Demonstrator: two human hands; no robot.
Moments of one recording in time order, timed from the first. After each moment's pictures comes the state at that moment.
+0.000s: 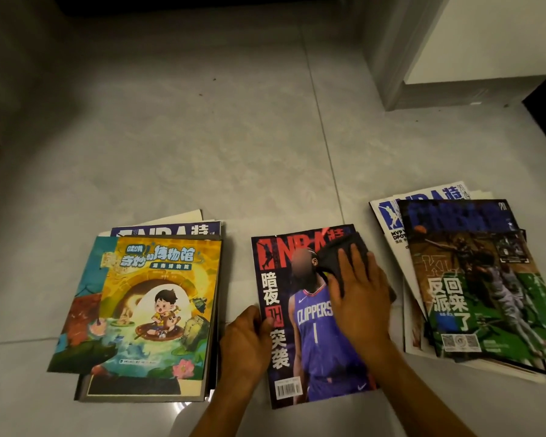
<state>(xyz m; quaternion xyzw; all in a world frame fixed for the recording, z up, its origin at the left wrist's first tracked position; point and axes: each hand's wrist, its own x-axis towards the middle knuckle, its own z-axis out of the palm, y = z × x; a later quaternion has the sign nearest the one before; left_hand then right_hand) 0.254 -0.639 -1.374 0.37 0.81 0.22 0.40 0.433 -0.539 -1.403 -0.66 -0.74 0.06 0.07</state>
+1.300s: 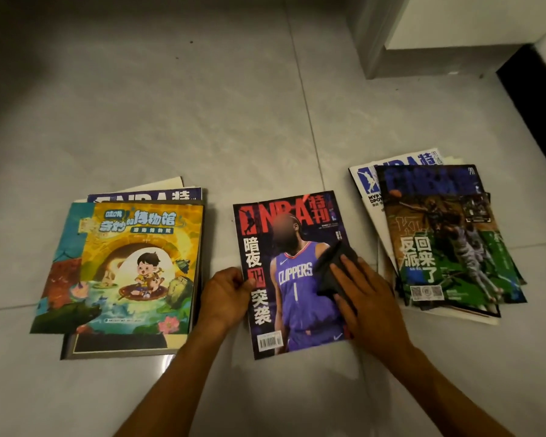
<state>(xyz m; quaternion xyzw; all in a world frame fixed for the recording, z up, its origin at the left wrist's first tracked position) 0.240 -0.630 -1.367 0.34 0.78 0.23 0.47 0.507 -0.605 -1.392 -0.52 -0.85 0.07 0.02</state>
